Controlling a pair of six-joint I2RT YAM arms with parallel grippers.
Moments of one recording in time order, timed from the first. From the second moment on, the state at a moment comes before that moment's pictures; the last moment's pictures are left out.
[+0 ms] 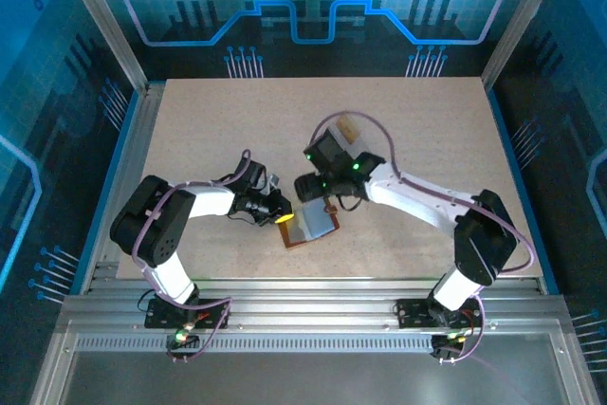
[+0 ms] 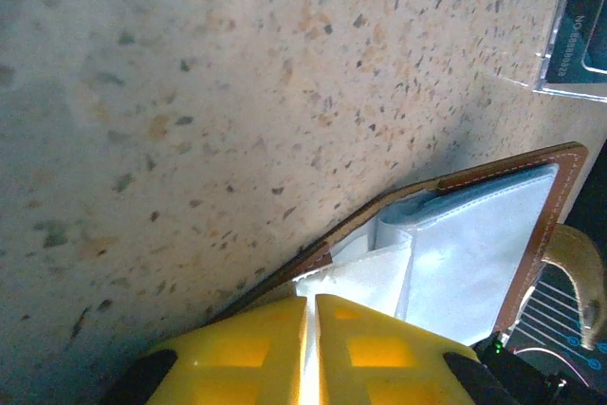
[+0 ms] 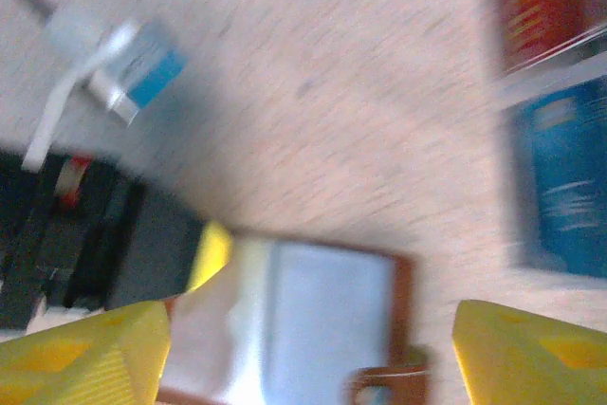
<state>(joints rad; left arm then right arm) -0.39 1.73 0.73 -0.06 0.63 -0.83 0.79 1.63 1.31 -0.70 0.18 0.42</state>
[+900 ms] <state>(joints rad) -0.40 1.74 0.74 -0.05 0.63 -0.82 0.67 1.97 1.55 -0.92 0.40 0.26</state>
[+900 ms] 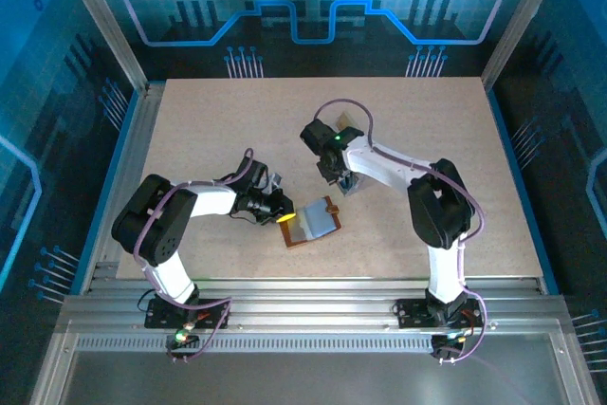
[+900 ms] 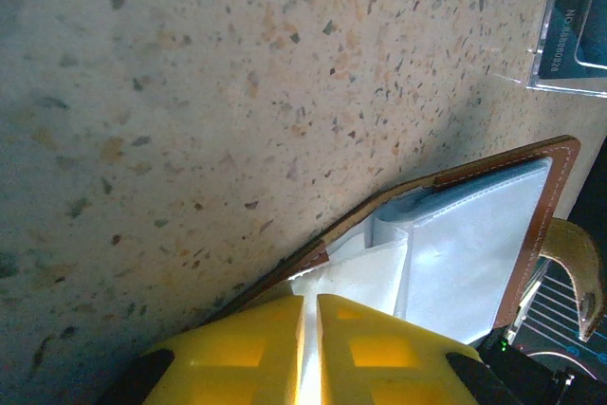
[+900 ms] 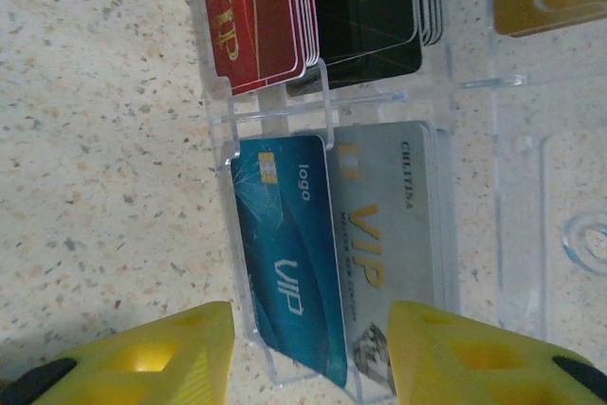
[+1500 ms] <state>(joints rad) -0.40 1.74 0.74 -0.05 0.63 -0.82 0.64 2.05 1.61 -0.91 0.38 0.22</state>
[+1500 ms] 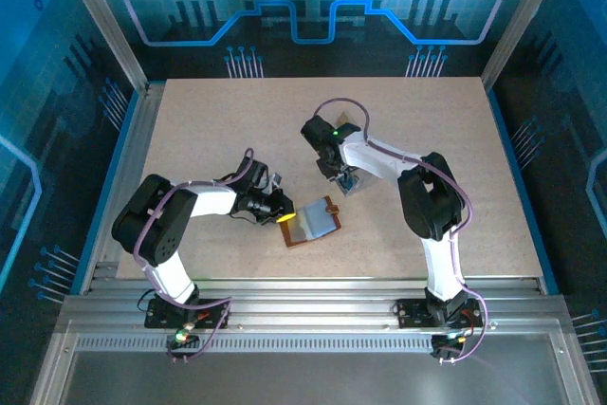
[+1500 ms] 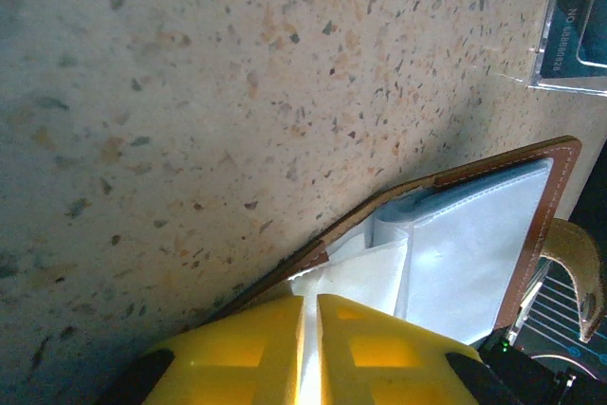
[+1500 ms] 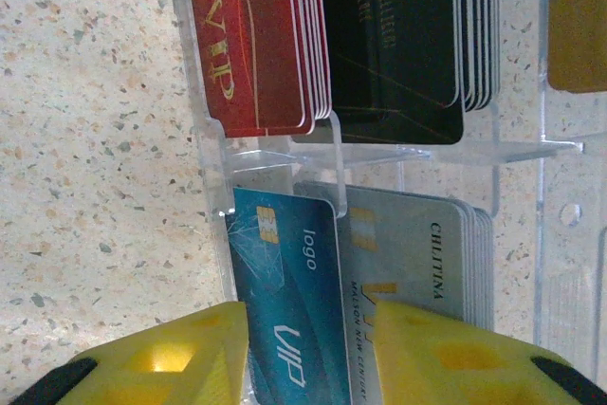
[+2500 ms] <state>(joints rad) -0.40 1.74 0.74 -0.05 0.63 -0.82 0.63 2.06 1.58 -0.92 0.31 0.21</state>
